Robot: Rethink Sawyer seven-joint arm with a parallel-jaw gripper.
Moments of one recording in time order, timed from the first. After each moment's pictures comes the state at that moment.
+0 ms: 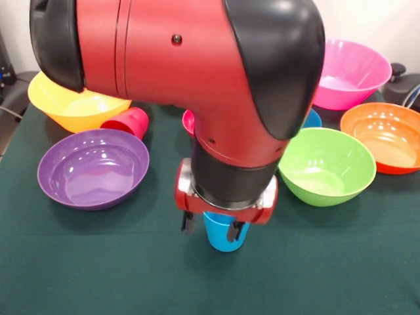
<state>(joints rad) -0.37 -0.14 0.84 0.40 -0.96 1.56 1.84</state>
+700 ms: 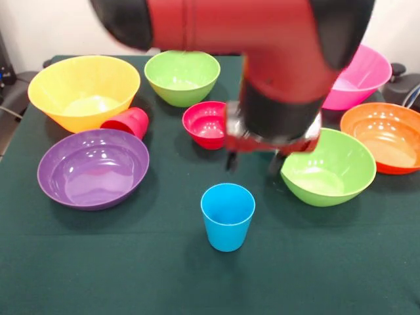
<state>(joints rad) -0.36 -0.29 0.67 0.73 -0.69 1.56 1.86</state>
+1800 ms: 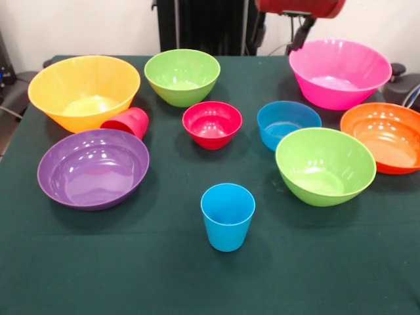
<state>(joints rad) -0.36 -0.69 0.48 1.34 -0.44 1.35 1.99</state>
